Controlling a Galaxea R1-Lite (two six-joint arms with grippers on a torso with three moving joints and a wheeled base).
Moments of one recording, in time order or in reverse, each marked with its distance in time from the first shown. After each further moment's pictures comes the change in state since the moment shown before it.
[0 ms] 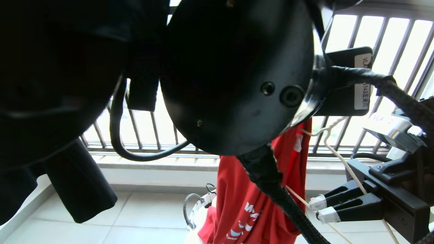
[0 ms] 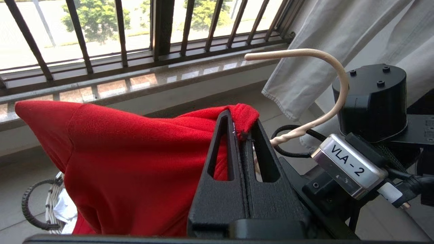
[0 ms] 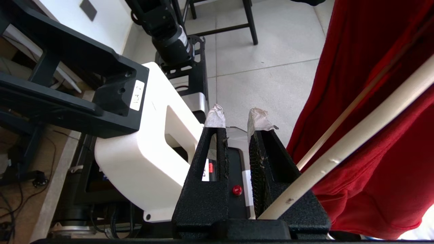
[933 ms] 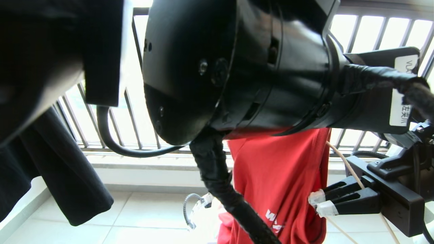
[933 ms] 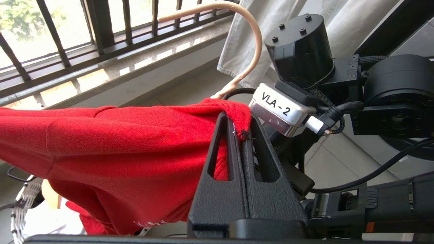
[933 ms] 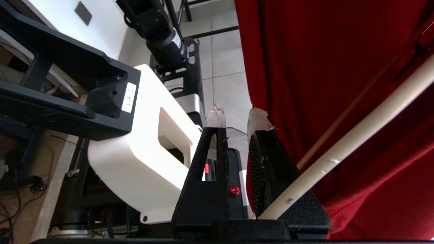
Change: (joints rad) left arm 0.002 -0.033 0.024 -0.001 -0.241 0.068; right arm -0.023 0.016 -0.013 0.001 0.002 0.003
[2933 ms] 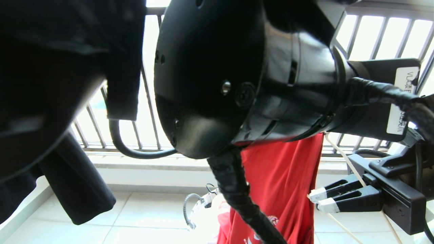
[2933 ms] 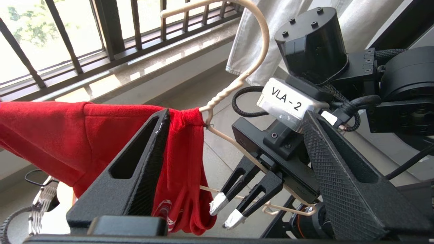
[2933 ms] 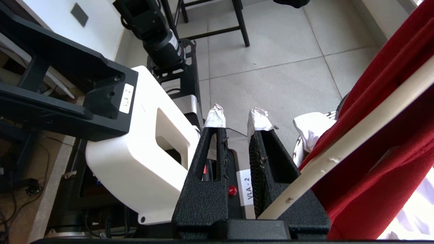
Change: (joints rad) left arm -0.001 0.003 0.024 -0.026 0.035 0.044; right arm -0.011 -0.007 -0.004 0.000 0.000 0.000
